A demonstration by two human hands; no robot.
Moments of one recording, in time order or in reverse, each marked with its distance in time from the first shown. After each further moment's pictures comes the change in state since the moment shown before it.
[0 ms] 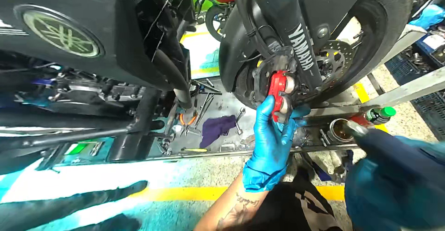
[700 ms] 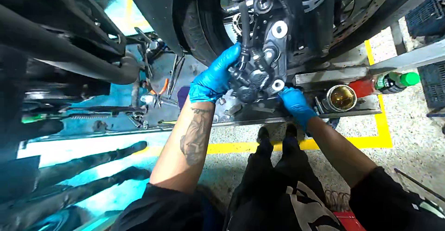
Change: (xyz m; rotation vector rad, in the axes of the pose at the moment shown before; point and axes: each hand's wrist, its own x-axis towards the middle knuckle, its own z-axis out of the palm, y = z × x) left_hand 0.118 0.032 -0.115 0.673 -0.327 -0.135; right_hand -0.140 0.260 -0.018 -1.091 -1.675 0.676
